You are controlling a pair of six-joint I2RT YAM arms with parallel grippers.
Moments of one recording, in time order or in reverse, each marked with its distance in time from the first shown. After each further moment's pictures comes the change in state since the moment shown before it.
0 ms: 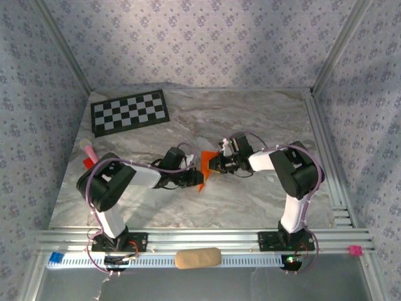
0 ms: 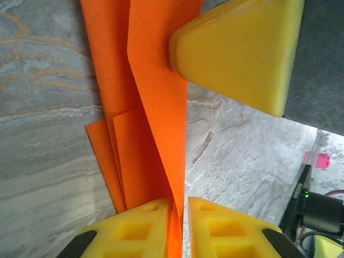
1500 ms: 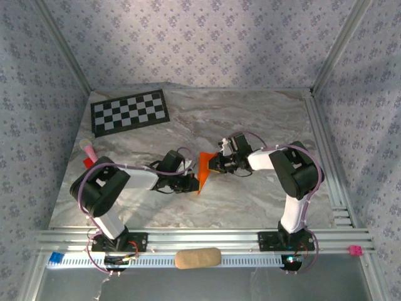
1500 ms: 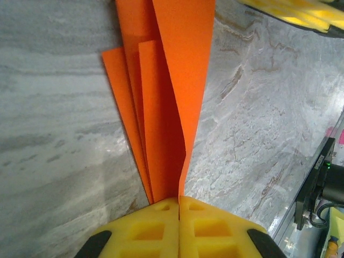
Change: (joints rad) left arm -0.008 -0.073 -0.031 -0.164 0.013 0.067; right arm 0.010 0.000 0.025 -0.058 0.029 0.000
